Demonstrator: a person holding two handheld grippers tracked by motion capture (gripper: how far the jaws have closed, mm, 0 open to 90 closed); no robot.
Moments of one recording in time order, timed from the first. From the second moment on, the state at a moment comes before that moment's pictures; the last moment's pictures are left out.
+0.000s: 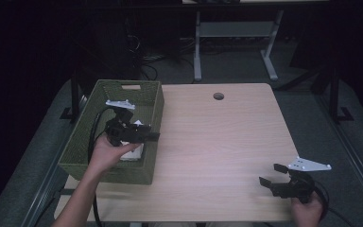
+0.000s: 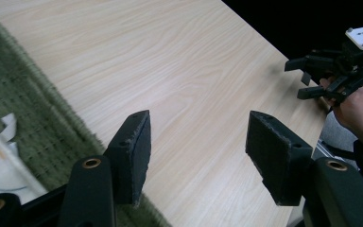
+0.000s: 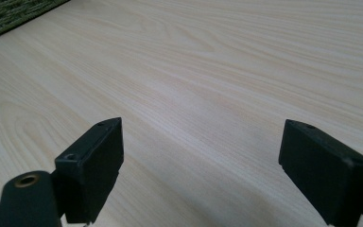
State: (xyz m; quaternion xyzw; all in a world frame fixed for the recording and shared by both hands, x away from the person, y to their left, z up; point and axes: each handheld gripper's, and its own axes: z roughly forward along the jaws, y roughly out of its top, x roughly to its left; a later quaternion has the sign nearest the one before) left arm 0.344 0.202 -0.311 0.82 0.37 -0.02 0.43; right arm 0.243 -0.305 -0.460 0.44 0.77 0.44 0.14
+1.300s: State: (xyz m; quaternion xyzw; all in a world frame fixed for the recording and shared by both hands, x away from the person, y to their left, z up) left arm 0.327 0.118 -0.322 0.83 0.32 -0.02 0.44; right arm 0.238 -0.310 -0.460 0.44 0.77 0.45 0.13
